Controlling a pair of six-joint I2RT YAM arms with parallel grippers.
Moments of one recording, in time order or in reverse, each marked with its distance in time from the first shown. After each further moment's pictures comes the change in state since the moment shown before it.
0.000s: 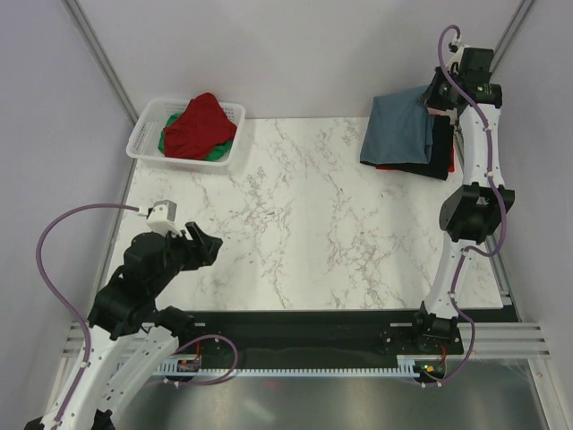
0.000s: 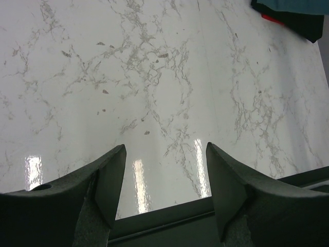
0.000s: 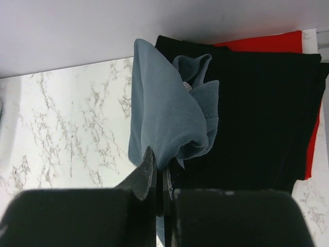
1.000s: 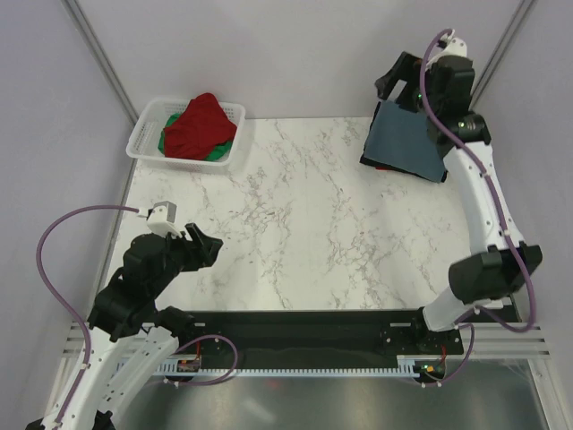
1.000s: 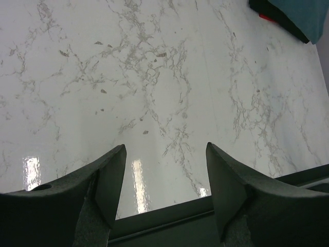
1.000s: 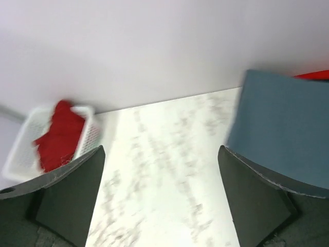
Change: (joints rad) left arm 0.002 -0.008 -0.010 0.003 0.010 0.000; right arm 0.203 -0.494 -0.494 0.334 0.244 0.242
